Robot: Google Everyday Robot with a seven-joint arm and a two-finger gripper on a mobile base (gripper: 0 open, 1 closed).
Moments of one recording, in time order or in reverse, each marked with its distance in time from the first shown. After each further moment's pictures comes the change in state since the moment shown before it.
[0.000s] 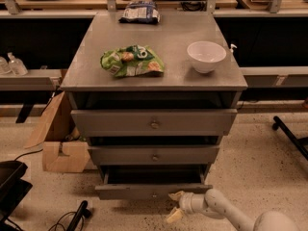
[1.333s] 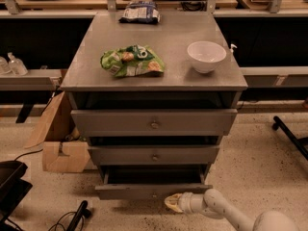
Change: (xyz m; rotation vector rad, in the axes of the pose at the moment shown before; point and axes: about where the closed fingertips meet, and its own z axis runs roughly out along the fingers) arm 0.000 0.006 0.004 -0.009 -0.002 0.001
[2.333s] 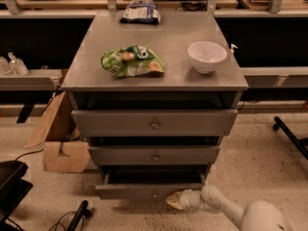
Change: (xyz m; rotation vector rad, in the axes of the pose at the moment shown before) arm 0.018 -0.031 0.009 0.040 0.120 -0.066
